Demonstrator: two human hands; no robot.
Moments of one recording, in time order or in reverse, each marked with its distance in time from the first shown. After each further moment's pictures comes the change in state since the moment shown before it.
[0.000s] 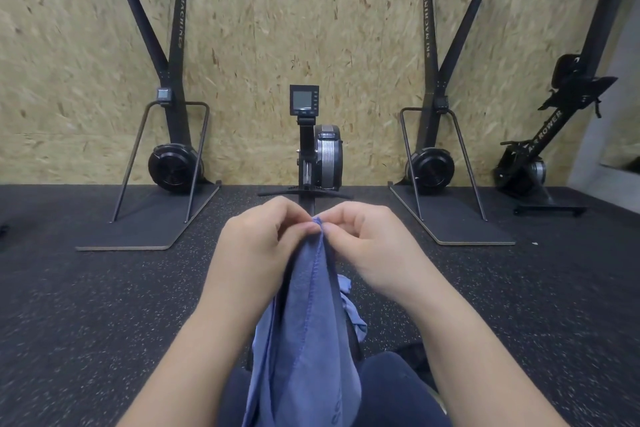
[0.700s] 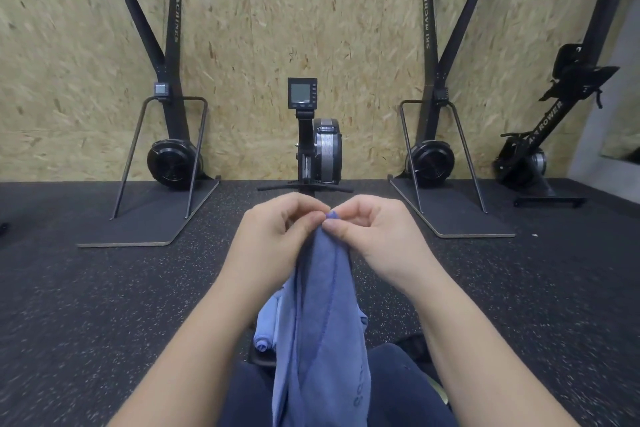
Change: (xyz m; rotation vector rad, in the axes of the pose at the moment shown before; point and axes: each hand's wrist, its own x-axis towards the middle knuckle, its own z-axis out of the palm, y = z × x) left_hand 0.008 -0.006 0.016 -0.191 -0.150 -0.044; right_hand 0.007 0.025 -0.004 0.282 0.073 -0.010
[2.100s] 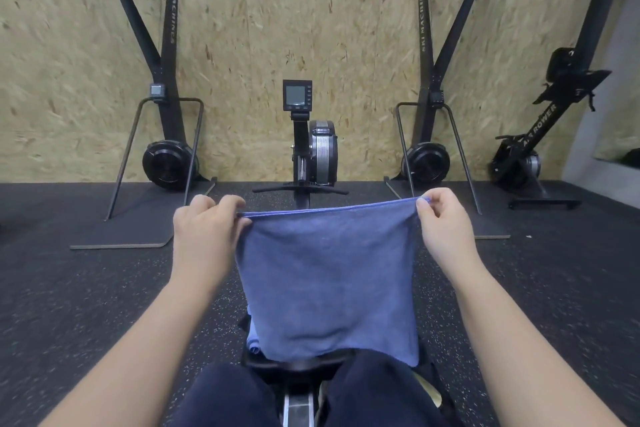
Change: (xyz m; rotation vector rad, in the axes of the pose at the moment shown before) left_hand 0.022 -0.112 -0.021 0.835 0.272 0.092; right_hand 0.019 0.057 -0.096 -0.436 0.526 0.079
